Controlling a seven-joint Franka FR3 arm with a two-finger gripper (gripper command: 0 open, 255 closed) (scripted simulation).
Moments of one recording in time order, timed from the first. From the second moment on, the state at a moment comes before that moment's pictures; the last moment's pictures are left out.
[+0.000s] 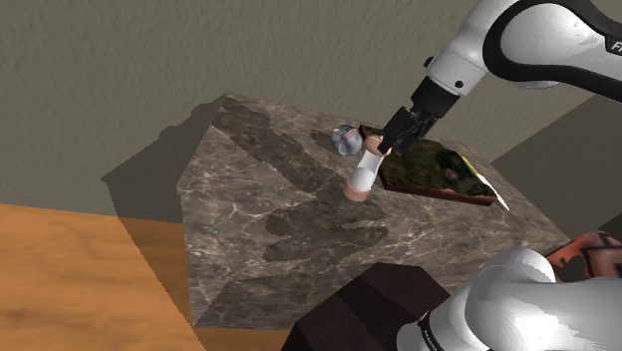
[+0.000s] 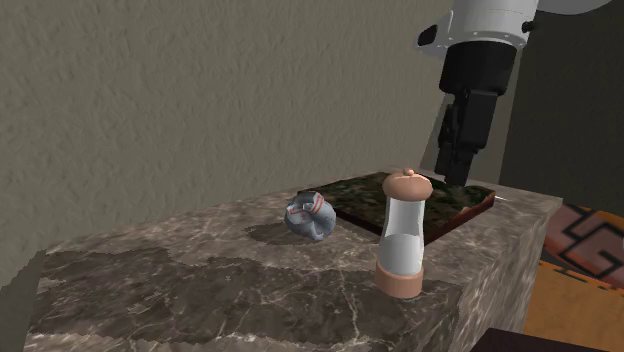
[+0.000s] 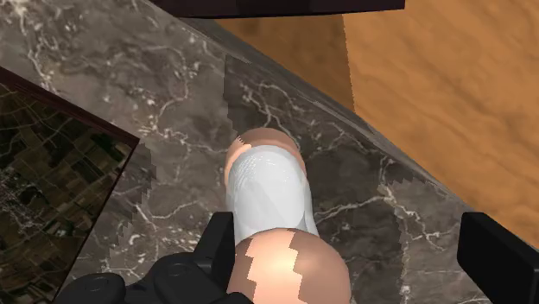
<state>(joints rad) 0.02 -0.80 -0.01 -2.38 0.12 1.71 0.01</state>
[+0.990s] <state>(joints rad) -0.07 -0.43 -0.03 -2.27 -0.02 2.07 0.00</state>
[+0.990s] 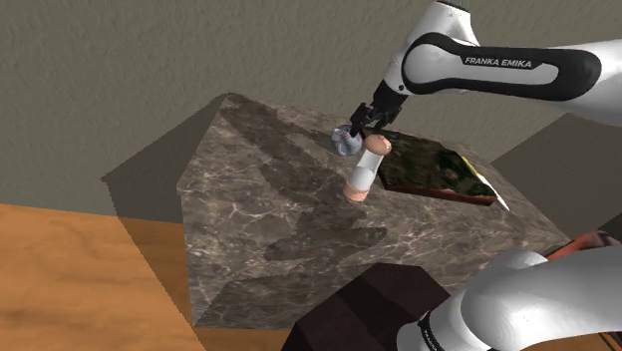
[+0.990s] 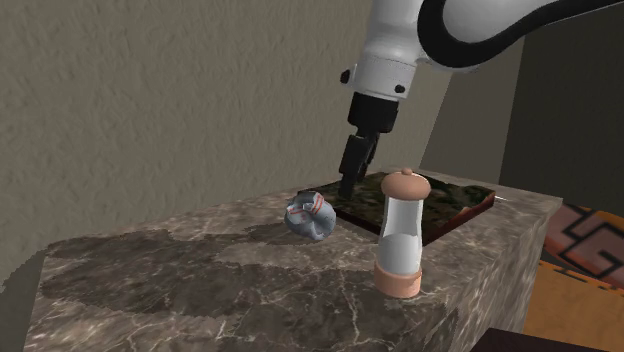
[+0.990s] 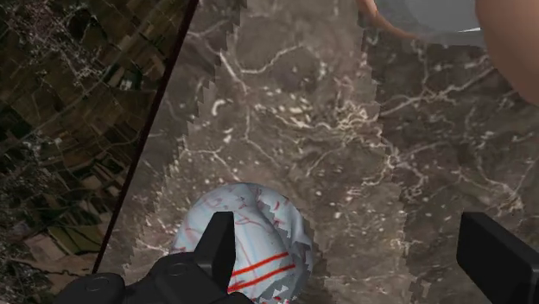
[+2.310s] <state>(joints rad) -0.12 -0.20 -0.05 -2.22 -0.11 2.31 0.02</state>
